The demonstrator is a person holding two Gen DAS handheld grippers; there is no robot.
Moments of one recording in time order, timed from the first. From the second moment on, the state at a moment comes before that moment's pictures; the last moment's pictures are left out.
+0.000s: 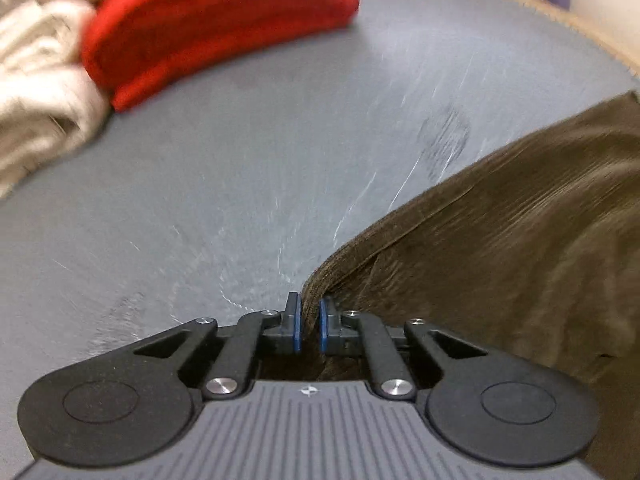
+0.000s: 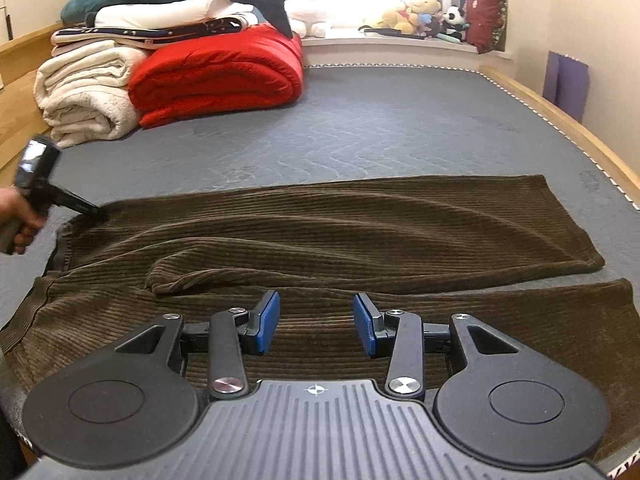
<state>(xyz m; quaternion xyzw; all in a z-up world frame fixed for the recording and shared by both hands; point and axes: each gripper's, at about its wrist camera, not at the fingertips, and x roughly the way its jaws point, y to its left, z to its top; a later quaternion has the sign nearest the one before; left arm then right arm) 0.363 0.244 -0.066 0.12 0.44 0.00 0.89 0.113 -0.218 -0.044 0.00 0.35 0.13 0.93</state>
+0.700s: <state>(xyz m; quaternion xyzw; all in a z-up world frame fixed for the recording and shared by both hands) 0.058 0.213 -0.087 -0.22 0.39 0.01 0.89 0.082 -0.285 -0.079 0.12 0.36 0.02 0.93</state>
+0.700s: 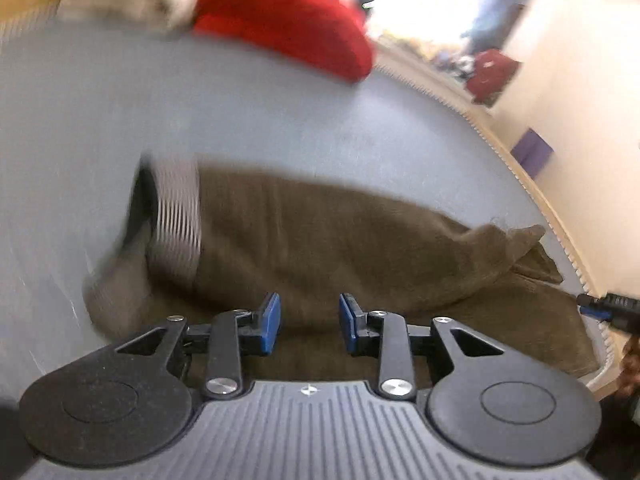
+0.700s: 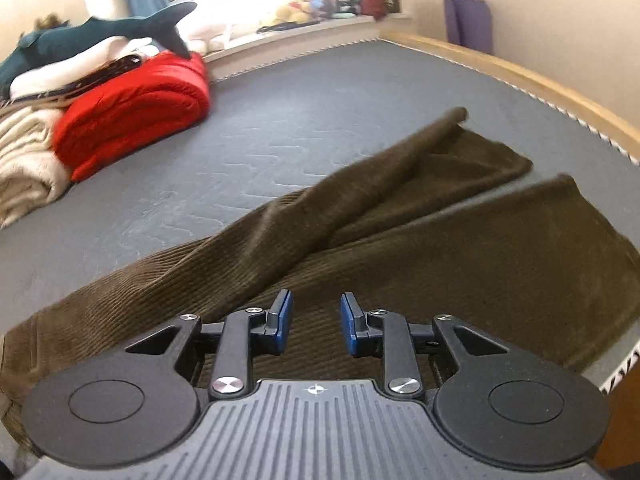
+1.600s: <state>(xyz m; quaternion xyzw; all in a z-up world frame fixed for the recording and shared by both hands) 0.113 0.266 -0.135 -0.28 0.39 0.09 0.87 0.283 -0.433 -0.146 0.38 0.36 -0.02 0.85</state>
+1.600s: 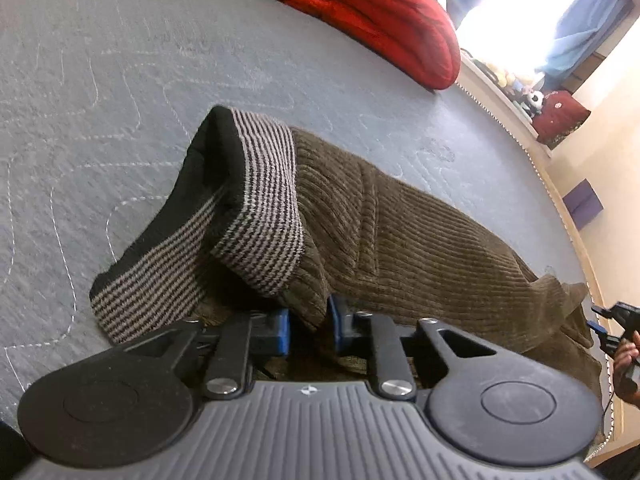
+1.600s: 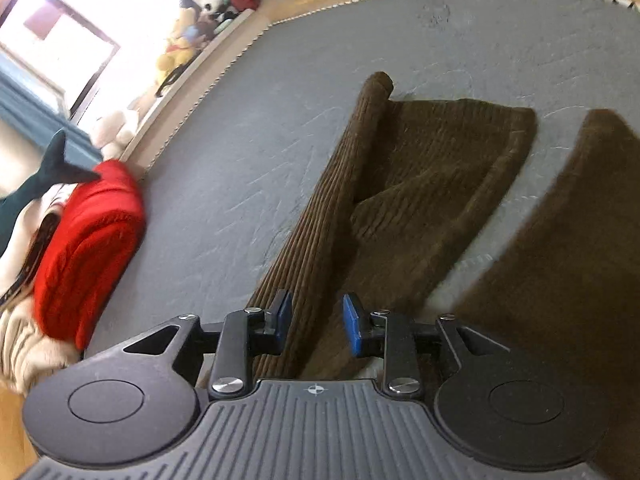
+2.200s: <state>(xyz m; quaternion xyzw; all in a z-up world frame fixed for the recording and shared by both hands) 0.105 0.257 -0.109 -0.24 0.33 0.09 0.91 0.306 -0.431 -0.118 0.37 0.30 0.00 0.88</state>
